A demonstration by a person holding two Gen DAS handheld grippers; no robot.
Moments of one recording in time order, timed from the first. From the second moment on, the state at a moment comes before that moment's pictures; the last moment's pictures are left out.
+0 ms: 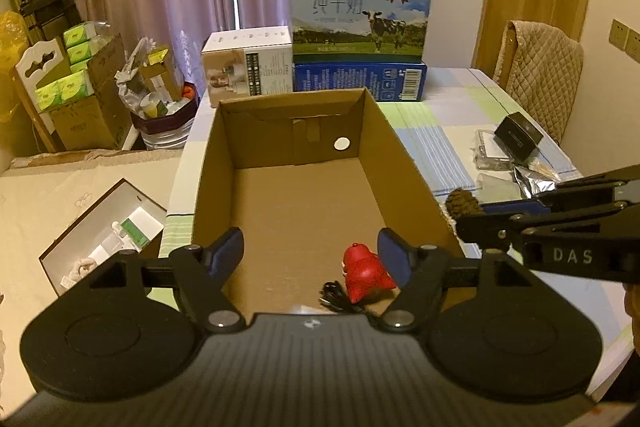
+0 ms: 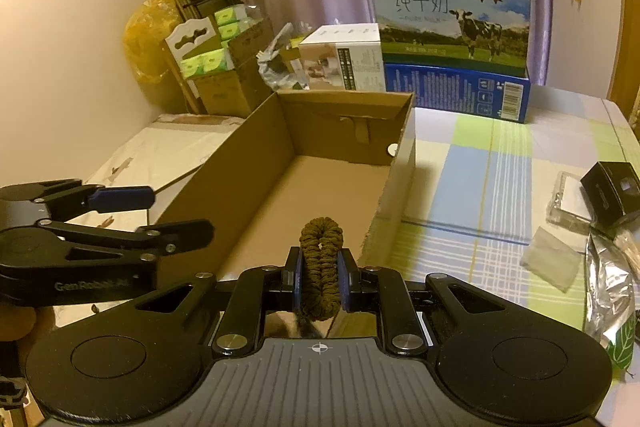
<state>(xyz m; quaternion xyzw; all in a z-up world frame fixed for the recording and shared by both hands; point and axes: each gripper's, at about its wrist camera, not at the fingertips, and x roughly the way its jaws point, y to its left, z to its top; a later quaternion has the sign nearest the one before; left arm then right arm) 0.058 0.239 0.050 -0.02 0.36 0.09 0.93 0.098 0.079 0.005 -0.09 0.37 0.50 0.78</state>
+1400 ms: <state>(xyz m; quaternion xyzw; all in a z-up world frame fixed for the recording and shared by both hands) 0.027 0.179 0.062 -0.05 0.33 0.07 0.94 0.105 -0.072 -0.010 -0.01 0.40 0.40 0.82</state>
